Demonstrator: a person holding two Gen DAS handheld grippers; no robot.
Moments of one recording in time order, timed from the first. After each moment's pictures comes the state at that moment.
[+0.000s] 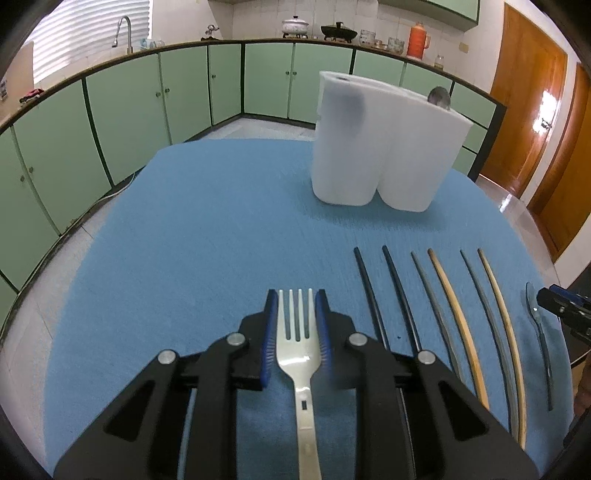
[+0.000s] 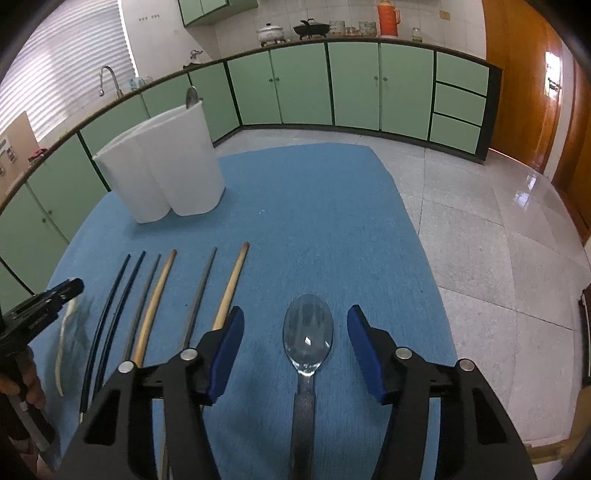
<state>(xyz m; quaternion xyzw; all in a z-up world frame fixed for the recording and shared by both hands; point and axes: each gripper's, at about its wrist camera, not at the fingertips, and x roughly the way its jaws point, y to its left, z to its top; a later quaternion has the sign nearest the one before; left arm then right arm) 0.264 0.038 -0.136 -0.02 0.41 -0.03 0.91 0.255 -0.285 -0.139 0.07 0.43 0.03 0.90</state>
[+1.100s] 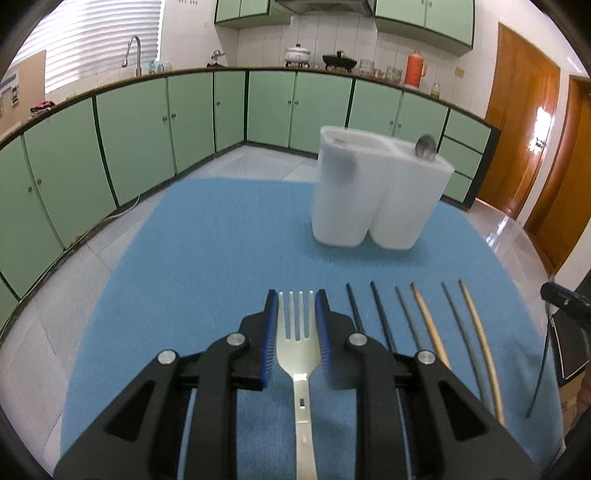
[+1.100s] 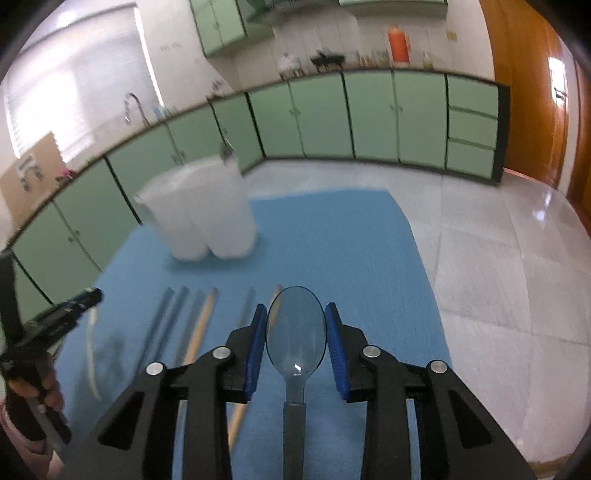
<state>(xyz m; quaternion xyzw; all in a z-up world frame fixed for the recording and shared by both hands) 0.242 0.040 -0.095 -0.03 0.35 -0.03 0.94 0.229 -0.292 -0.089 0.10 0.35 0.08 0.93</state>
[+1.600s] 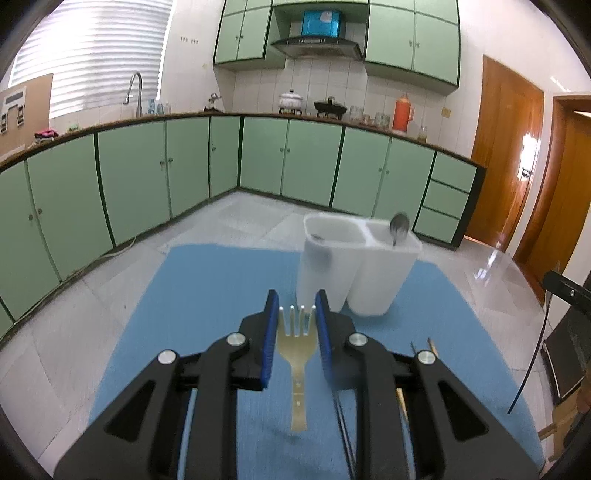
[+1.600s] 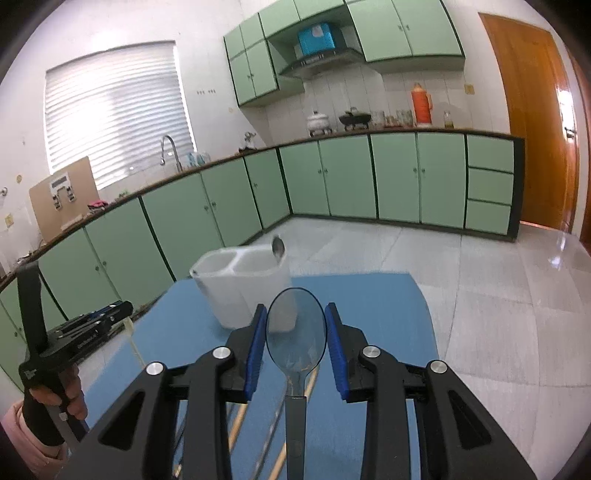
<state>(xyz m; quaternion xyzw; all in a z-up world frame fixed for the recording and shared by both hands) 0.240 0.035 -0.030 -0.04 0.26 -0.05 0.96 0.221 -0.281 -0.014 0.09 0.25 0.12 0.96</state>
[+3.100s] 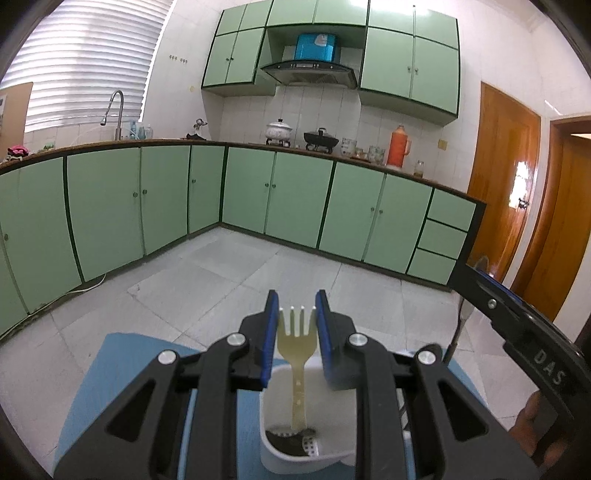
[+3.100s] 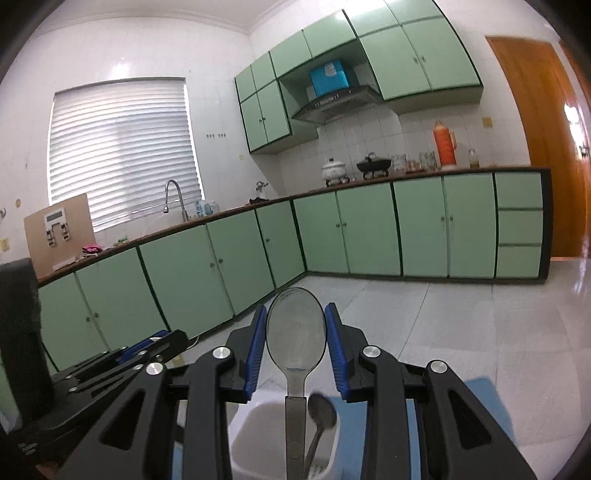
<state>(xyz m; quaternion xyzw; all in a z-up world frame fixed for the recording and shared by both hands) 0.416 -0.004 -0.022 -0.06 0.20 -0.07 0.97 0.410 -0.205 -0.023 0.11 0.15 0.13 0.97</state>
